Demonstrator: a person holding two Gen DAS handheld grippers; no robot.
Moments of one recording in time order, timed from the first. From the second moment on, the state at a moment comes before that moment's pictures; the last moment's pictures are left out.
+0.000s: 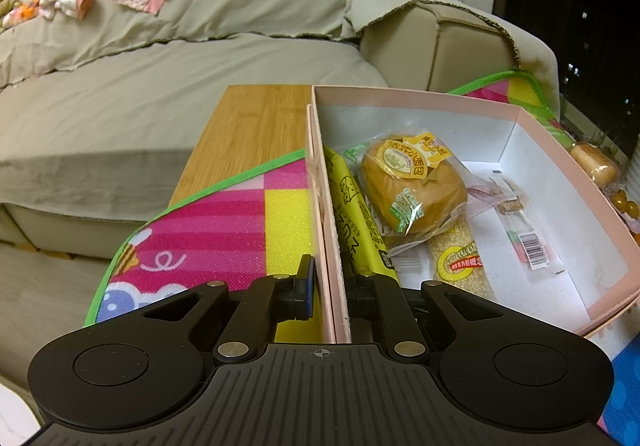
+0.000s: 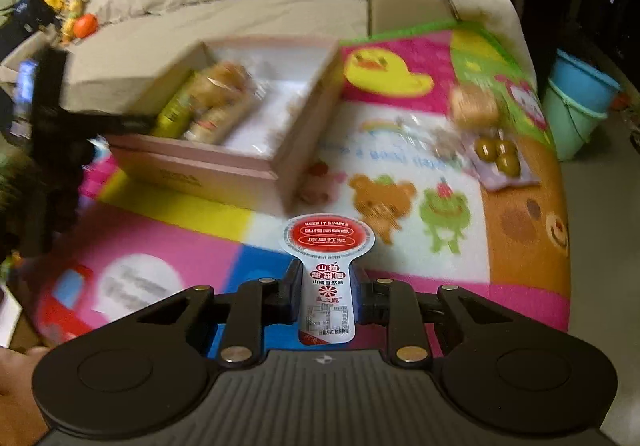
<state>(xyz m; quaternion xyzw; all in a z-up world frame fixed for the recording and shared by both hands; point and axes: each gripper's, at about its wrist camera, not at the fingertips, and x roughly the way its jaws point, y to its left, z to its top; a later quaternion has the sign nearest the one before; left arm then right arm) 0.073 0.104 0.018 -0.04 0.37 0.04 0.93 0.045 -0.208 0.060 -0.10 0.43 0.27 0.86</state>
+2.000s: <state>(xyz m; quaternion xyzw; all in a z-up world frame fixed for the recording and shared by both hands) 0.069 0.106 0.019 -0.04 0.37 0.04 0.93 0.274 -0.192 0.005 -0.06 0.42 0.07 0.90</state>
